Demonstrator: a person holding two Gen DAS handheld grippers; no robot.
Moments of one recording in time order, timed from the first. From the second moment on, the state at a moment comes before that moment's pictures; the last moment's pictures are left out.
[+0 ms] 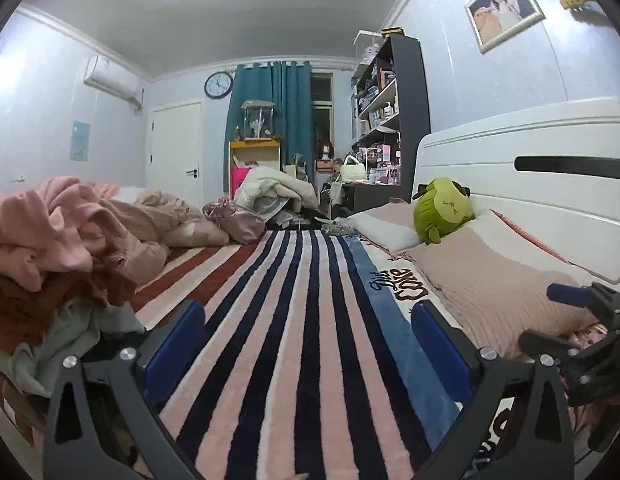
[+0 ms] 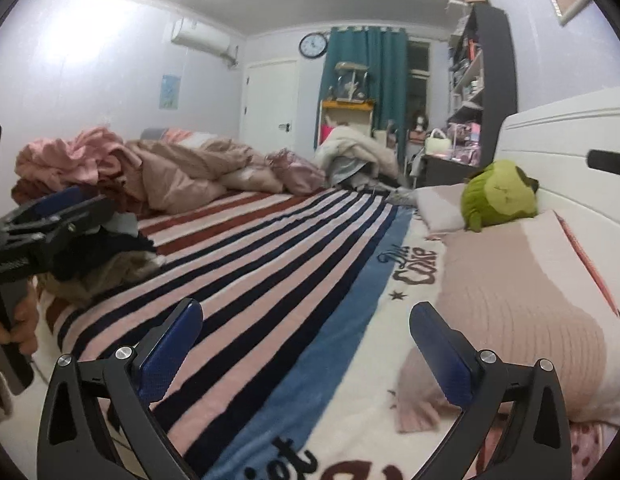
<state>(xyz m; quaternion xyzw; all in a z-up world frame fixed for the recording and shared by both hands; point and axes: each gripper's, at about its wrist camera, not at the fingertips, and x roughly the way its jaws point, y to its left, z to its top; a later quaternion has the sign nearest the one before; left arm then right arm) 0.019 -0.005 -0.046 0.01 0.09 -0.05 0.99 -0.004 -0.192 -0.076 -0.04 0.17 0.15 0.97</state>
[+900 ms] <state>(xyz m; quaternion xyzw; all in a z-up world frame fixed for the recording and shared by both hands) 0.005 -0.006 -0.044 0.01 0.10 -0.04 0.99 -0.030 -0.192 -0.055 -0.02 0.14 0.16 0.98</state>
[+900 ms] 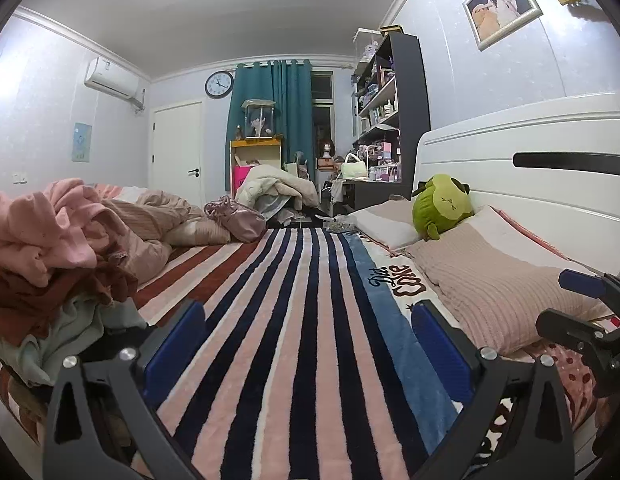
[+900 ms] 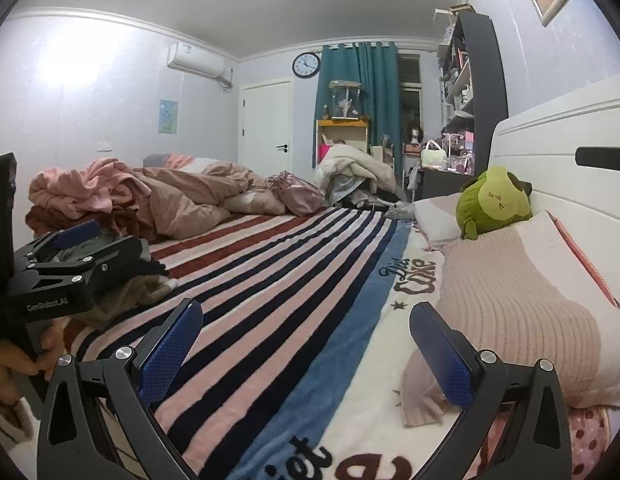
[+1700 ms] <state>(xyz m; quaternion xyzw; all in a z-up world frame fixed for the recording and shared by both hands) 0.008 -0.002 -0.046 0.01 0.10 -0.04 0.99 -0.032 -0.184 -0.055 -0.01 0.14 0.16 0.98</state>
